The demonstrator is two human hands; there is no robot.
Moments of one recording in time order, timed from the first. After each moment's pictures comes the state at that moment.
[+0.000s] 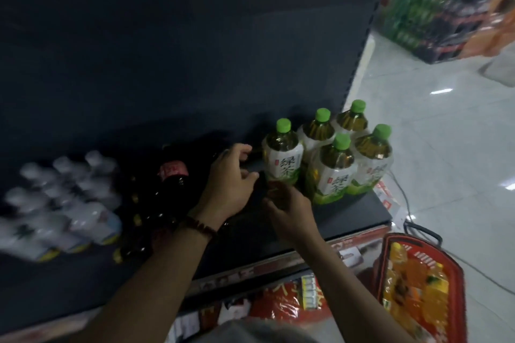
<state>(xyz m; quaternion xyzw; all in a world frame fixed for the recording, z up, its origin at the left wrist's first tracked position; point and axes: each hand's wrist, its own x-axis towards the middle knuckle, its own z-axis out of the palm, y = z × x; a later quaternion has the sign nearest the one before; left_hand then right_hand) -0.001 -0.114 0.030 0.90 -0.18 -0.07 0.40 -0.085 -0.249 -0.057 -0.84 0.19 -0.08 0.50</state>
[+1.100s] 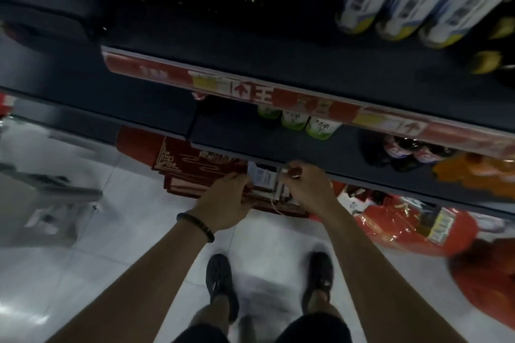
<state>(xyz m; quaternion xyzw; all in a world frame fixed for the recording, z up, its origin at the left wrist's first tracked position) -0.174 0.495 -0.293 0.92 -0.04 -0.29 0.27 -0.133 0.279 -0.298 -0.87 0.08 0.26 0.42</state>
